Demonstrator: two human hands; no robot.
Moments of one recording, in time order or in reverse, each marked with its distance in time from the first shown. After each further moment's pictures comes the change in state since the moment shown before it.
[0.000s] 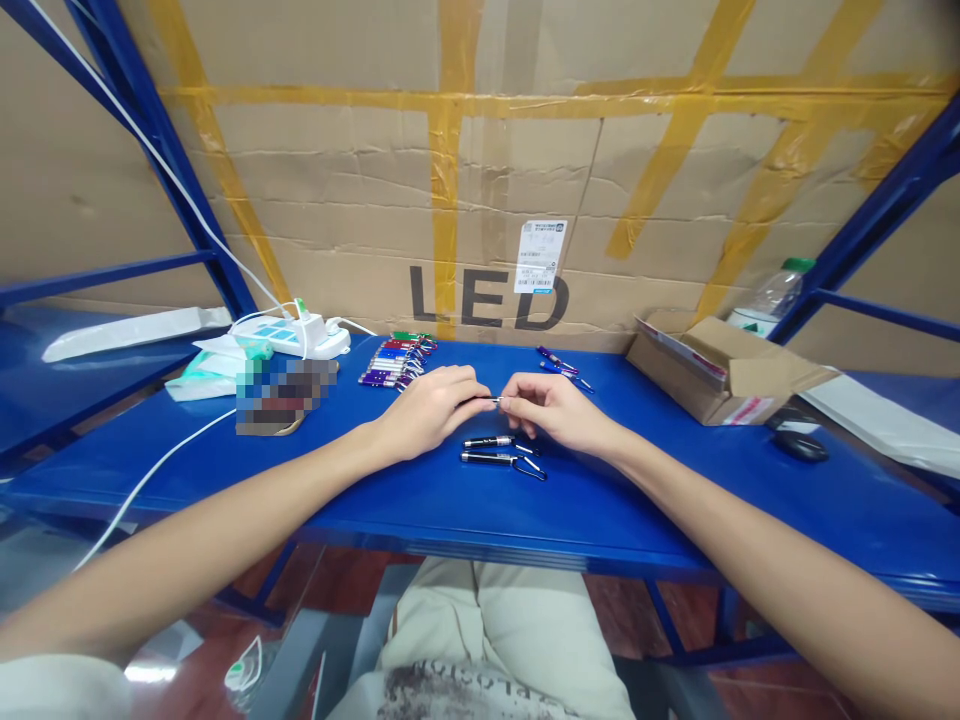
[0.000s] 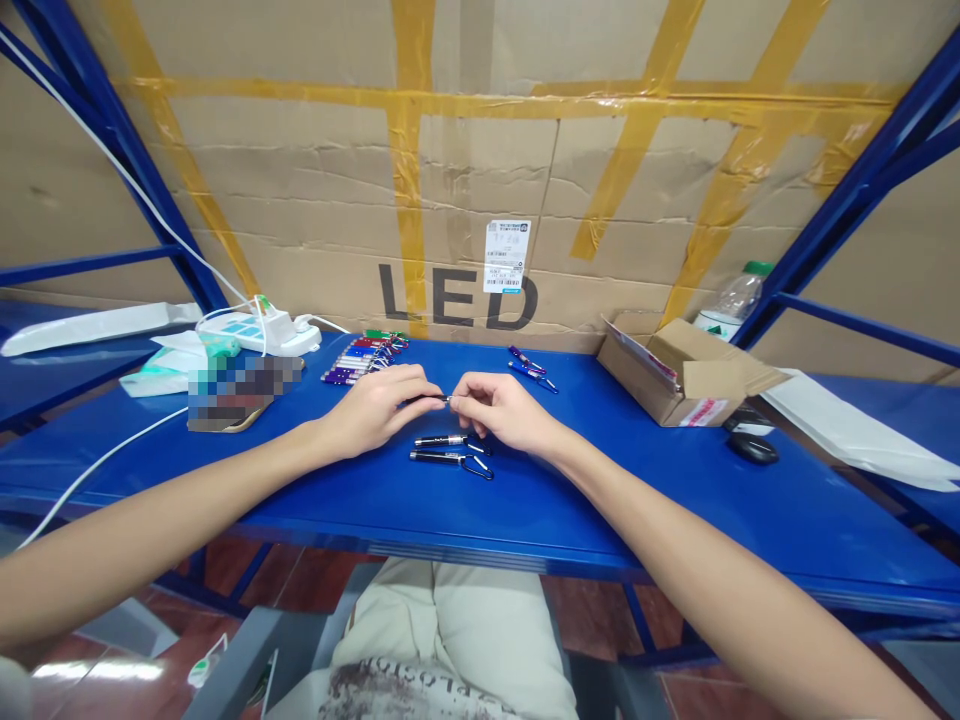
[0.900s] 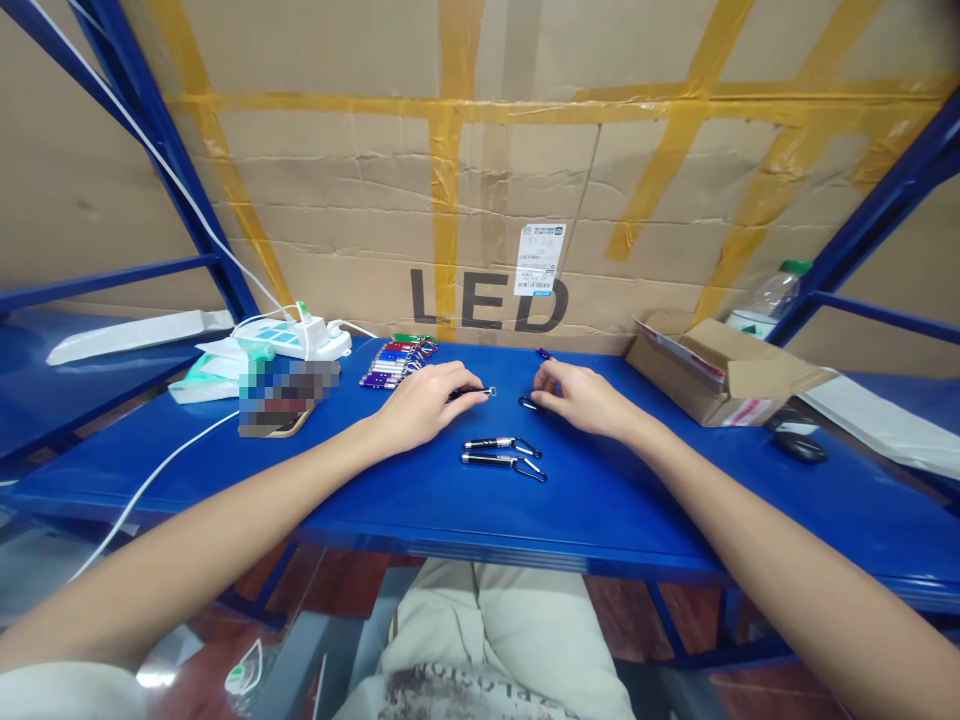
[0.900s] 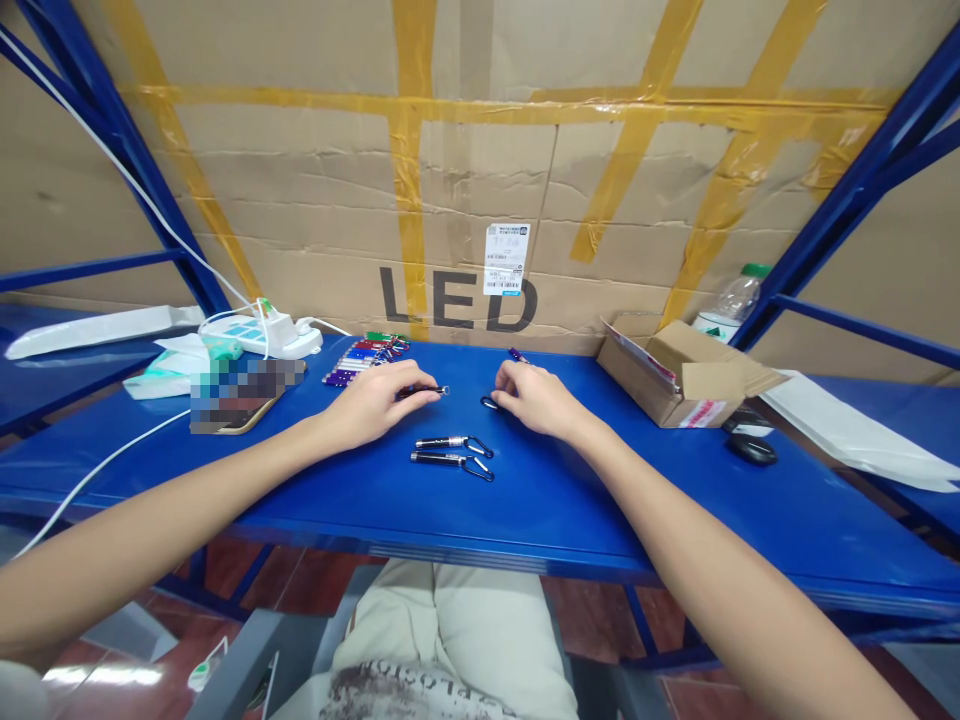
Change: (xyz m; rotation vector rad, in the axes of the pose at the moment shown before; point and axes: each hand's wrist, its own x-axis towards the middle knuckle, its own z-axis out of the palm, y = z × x) left_hand 0.000 -0.013 -0.001 -0.033 -0.022 -0.176; right_hand 0.003 0.015 -0.047 -0.794 0.161 0.073
